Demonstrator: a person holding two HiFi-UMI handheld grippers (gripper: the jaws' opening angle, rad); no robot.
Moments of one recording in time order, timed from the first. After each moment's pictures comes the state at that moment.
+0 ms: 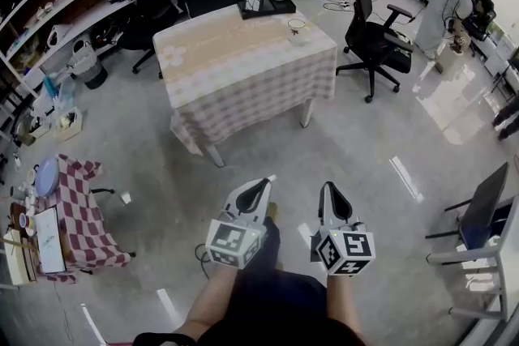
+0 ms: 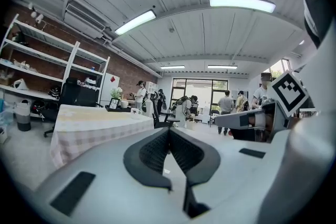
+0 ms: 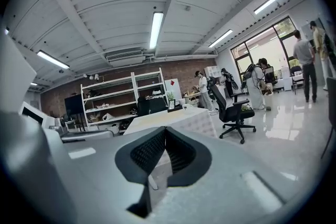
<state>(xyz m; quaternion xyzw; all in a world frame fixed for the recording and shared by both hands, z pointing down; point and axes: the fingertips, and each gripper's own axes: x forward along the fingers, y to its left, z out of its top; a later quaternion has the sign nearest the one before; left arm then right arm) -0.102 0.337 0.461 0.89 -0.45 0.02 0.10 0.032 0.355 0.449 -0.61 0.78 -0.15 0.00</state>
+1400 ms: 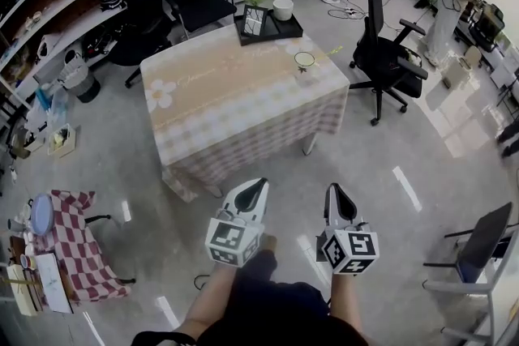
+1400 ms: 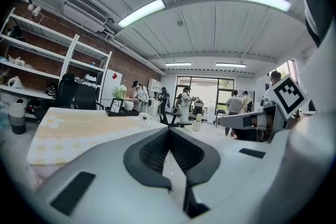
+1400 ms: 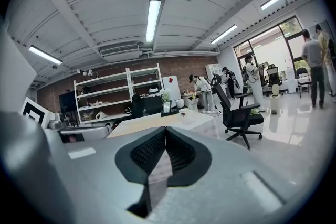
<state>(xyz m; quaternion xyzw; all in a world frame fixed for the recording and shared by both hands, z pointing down) -0.107 0.101 0.451 0.88 -0.46 0.03 0.11 0.047 0.122 0.440 -0.61 0.78 -0.15 -0.02</state>
